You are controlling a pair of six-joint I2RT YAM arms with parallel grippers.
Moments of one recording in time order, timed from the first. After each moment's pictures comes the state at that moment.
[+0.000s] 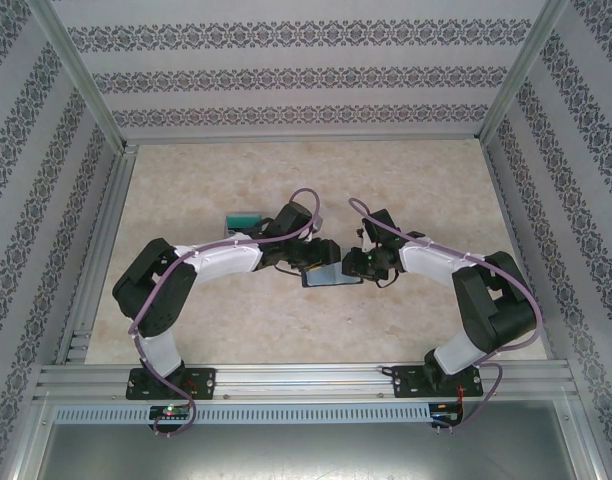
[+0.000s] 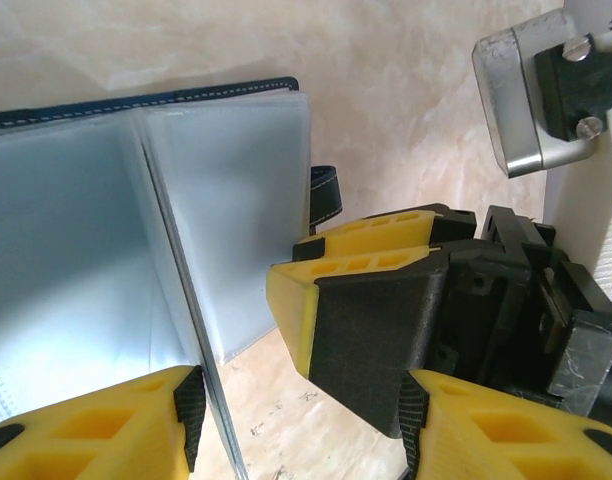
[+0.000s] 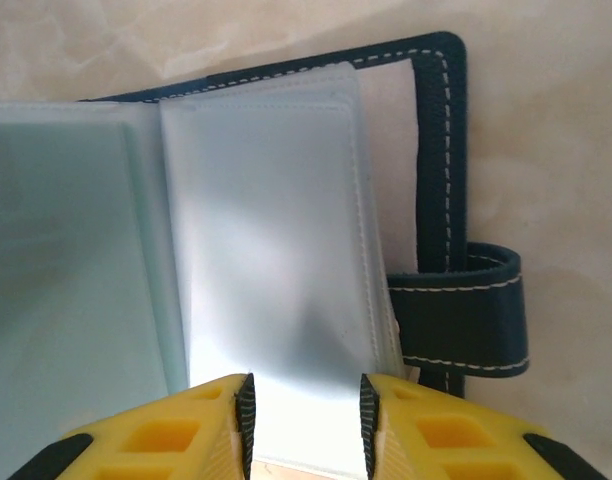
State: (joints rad) left arm -0.71 1.80 1.11 -0.13 0.45 -0.89; right arm 0.41 1.56 0.78 -0.40 -0.31 0.56
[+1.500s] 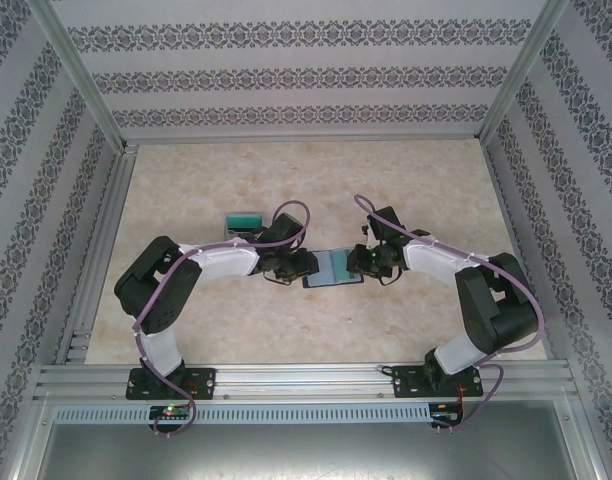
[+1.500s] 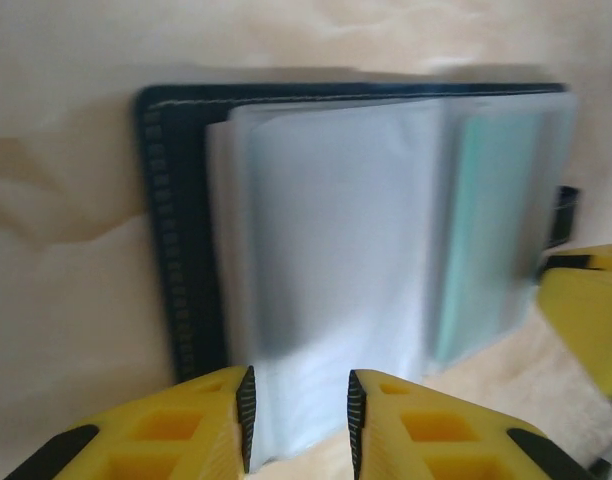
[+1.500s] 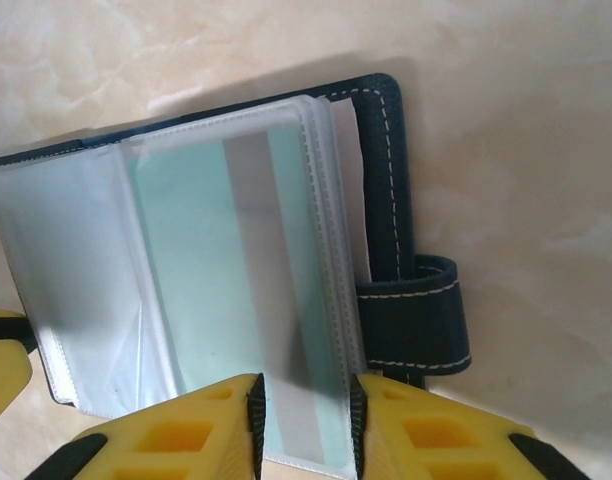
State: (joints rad) left arm -0.68 1.81 1.01 -0.22 0.30 -0.92; right arm 0.37 1.56 0.79 -0.41 -0.31 0.54
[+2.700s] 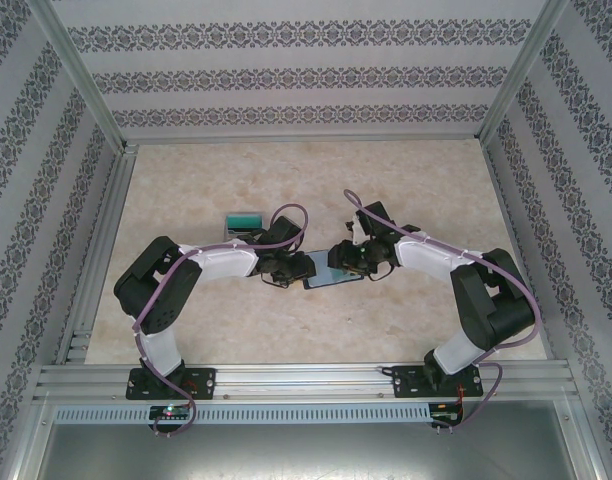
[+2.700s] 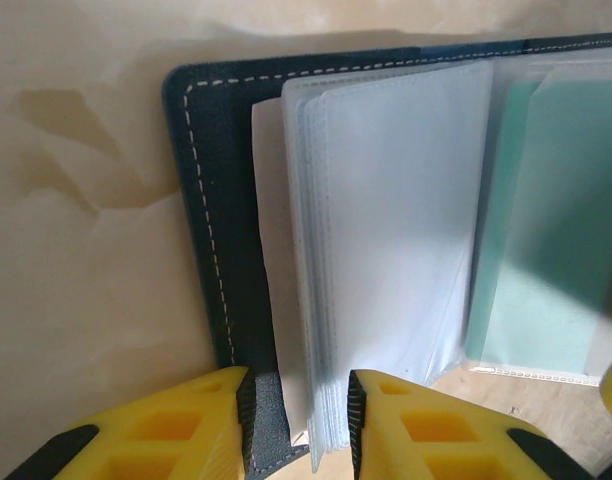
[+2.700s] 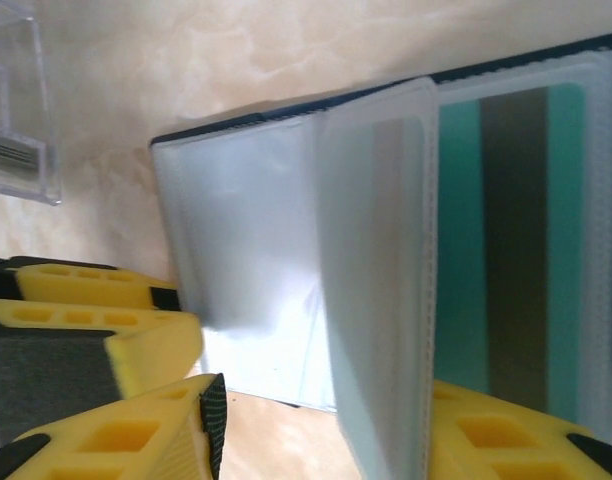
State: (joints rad) left arm -0.68 1.81 1.00 -0.23 0.31 -0.92; right arm 0.44 1.59 0.86 -0.38 -0.46 0.58
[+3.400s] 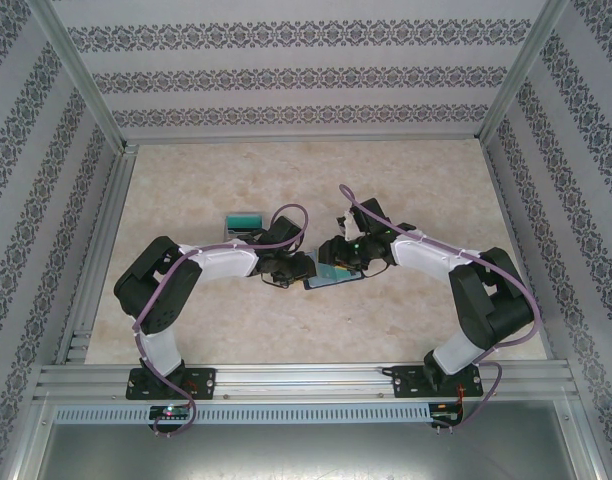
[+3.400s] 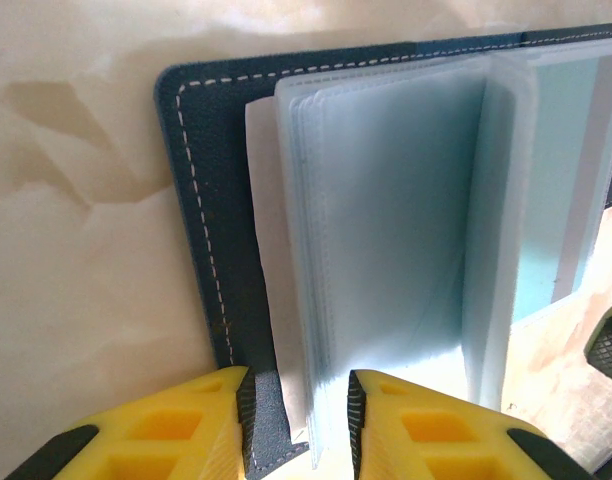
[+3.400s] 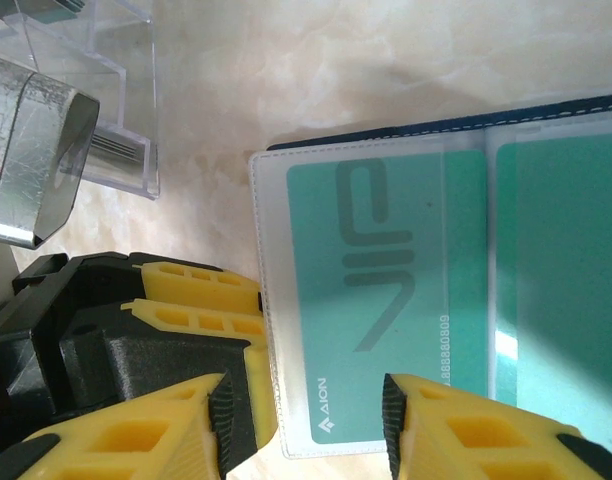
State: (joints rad) left arm -0.68 1.81 1.00 -0.23 0.31 -0.92; right arm 0.47 1.60 0.89 -0.33 -0.53 0.63
